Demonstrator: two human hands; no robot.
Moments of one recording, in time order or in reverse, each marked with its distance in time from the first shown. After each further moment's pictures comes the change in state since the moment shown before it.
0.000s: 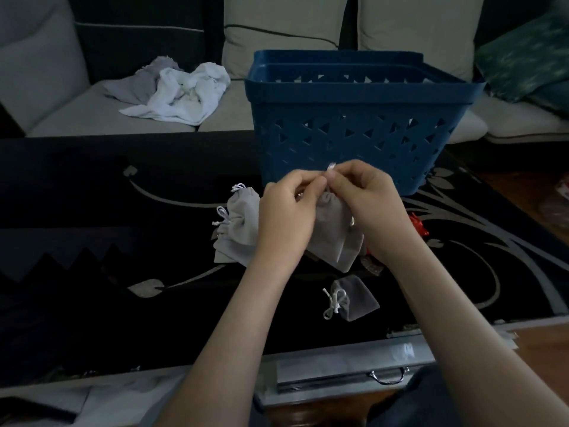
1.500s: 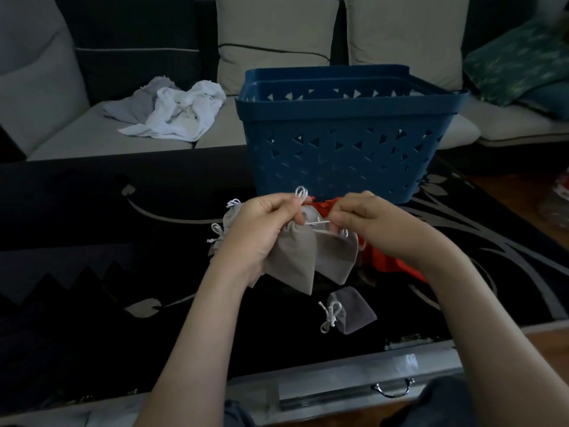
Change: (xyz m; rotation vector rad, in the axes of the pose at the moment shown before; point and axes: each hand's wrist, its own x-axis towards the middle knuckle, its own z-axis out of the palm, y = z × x) left_hand 0.009 -0.001 -0.025 -0.227 -0.225 -0.248; right_hand 0.003 -0.002 -0.041 -0.495 -0.466 -0.027
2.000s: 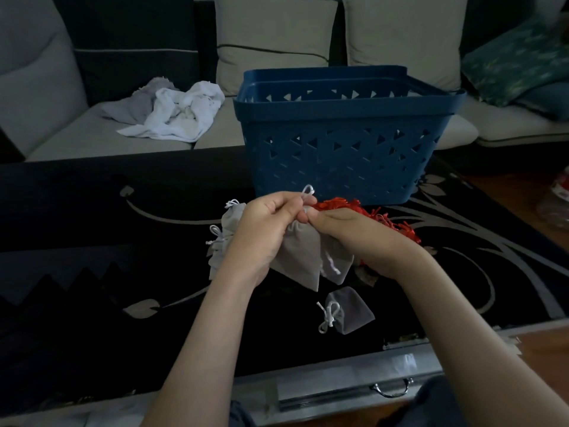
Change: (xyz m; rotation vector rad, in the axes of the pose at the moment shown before) left_hand 0.001 -0.004 0.009 -0.021 0.018 0.081; right_hand 0.008 -0.005 0.026 0.447 -0.136 0.162
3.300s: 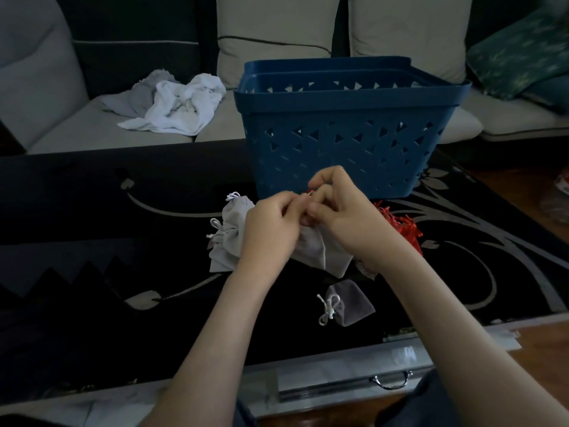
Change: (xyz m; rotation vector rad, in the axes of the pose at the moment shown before) left_hand -0.005 -0.008 0.008 0.407 0.106 0.111; right_hand 0.003 -0.005 0.015 -0.073 0.334 -0.290
